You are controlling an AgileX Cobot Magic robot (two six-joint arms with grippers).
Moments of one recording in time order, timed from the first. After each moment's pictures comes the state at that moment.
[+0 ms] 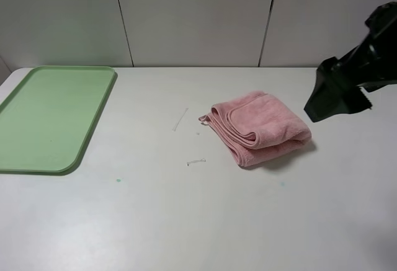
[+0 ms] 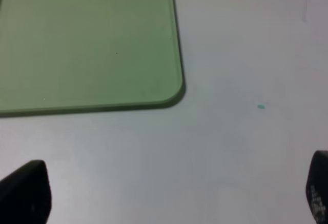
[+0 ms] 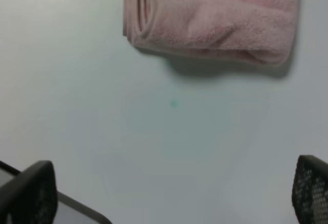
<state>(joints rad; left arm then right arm) -0.10 0.04 -0.49 0.04 1.07 -0.04 0.58 1.15 -1.07 -0.04 1.22 0.03</state>
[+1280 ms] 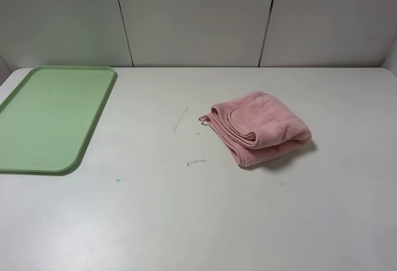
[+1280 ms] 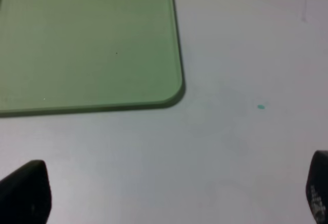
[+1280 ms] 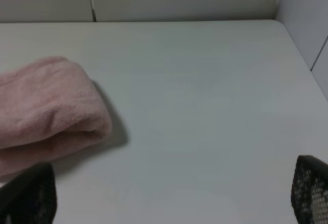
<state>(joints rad) -0.10 0.04 -0.49 0.04 1.07 -0.04 0.00 0.00 -0.50 -0.05 1.04 -0.01</state>
